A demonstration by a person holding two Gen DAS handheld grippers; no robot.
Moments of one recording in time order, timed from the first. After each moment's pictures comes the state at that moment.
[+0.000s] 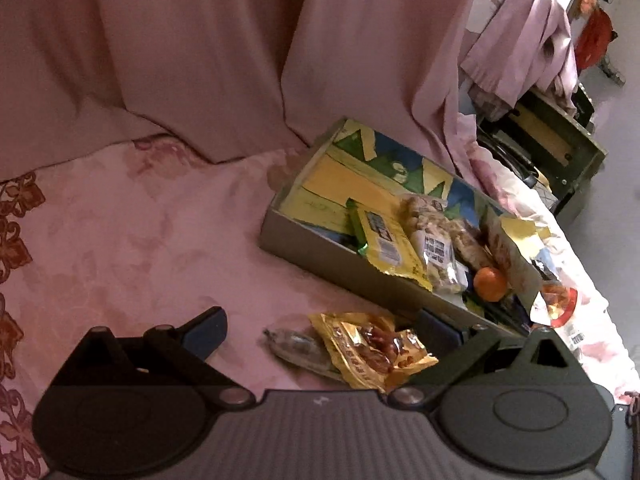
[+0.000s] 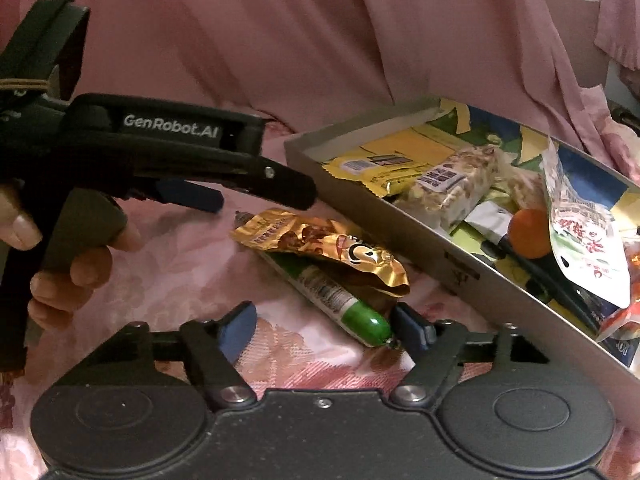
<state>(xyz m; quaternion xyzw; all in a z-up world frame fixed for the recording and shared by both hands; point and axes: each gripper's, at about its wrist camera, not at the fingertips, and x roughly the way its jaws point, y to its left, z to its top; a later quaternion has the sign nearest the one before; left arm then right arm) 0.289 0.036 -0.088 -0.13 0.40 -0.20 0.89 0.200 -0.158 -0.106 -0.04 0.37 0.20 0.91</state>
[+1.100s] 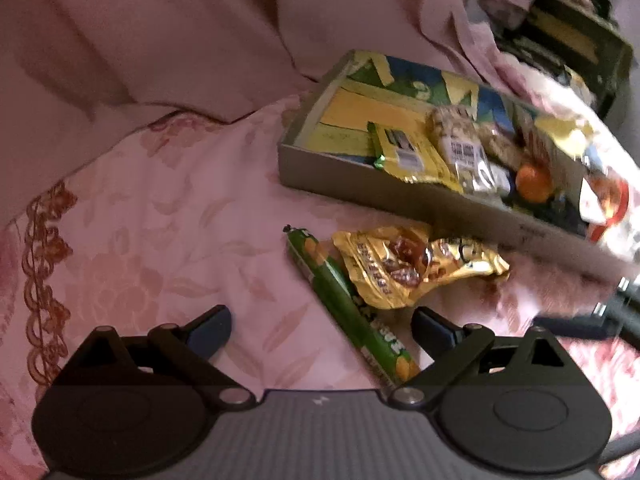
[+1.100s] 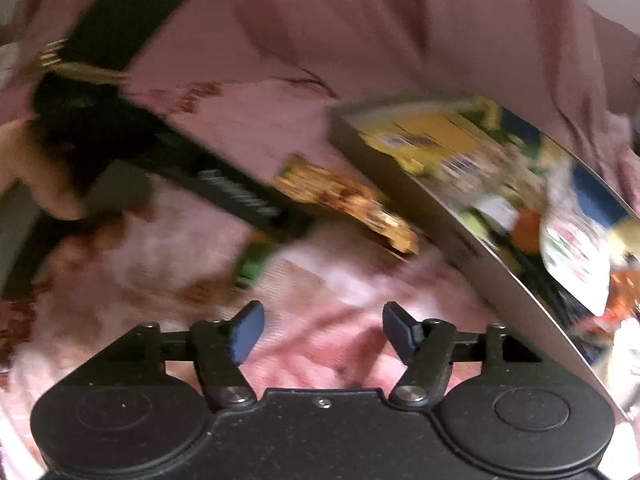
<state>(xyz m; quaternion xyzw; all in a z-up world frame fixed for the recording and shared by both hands) 0.269 0.008 -0.094 0.03 0.46 -0.14 0.88 0.170 -0.154 -0.082 -0.13 0.41 0.22 0.88</state>
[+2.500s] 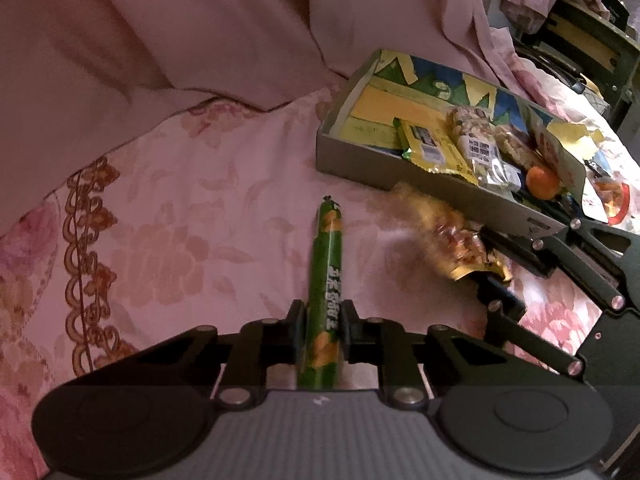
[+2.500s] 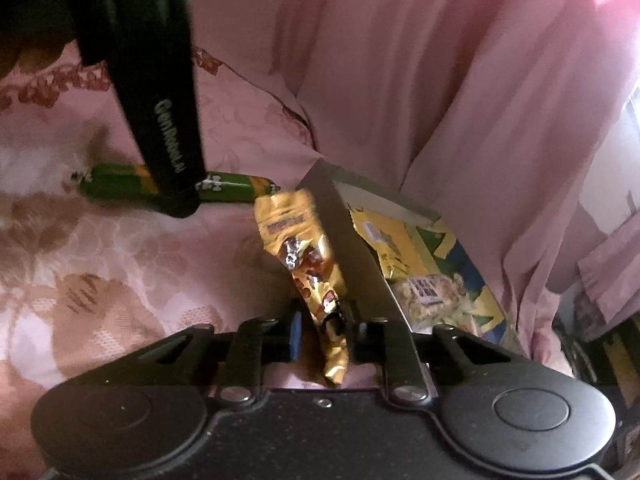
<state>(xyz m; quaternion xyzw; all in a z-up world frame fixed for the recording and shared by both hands) 0.252 0.030 -0.086 0.00 0.48 -0.11 0.87 0.191 -0.106 -0.122 -0.37 0.23 0.16 0.89</state>
